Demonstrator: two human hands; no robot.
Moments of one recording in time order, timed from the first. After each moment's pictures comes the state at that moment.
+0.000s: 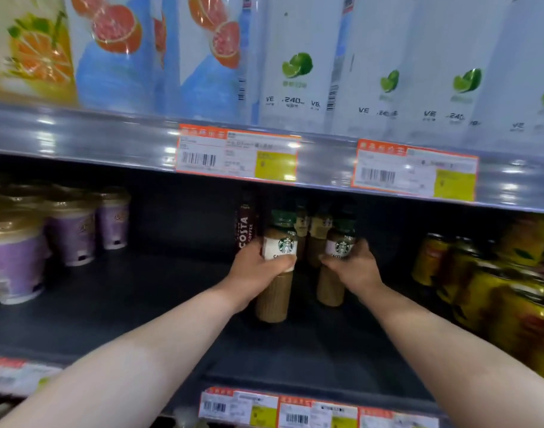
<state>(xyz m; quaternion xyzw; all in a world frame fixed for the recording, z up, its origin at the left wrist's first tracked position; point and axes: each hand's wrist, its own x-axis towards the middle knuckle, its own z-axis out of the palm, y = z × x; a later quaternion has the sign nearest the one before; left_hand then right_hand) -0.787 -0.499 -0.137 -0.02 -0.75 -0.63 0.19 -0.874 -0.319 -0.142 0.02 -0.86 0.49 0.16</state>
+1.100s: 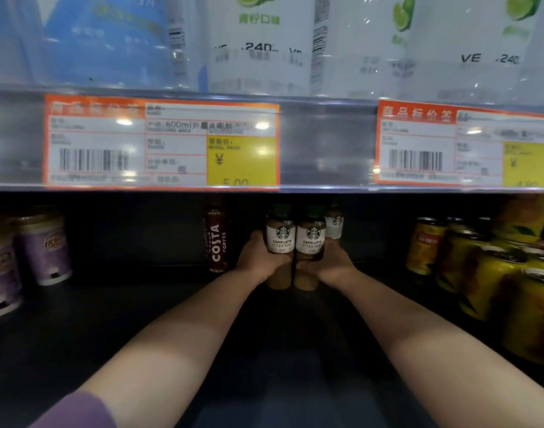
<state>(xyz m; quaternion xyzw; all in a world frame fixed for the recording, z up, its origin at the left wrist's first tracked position) -0.919 -0.487 -0.156 0.01 -0.85 -0.51 0.14 -0.935 -0.333 -0.160 0.07 -0.88 0.46 0.08</state>
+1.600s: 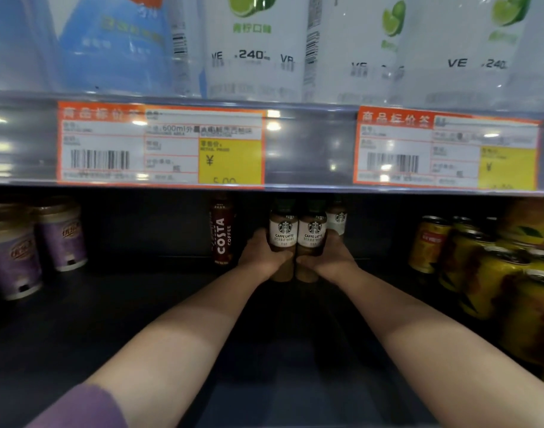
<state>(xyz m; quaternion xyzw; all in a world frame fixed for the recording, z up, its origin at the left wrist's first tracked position) -0.917 -0.484 -0.161 0.05 -0.87 -0.46 0.15 -0.926 -0.334 -0.154 0.06 -0.89 0.45 0.07</state>
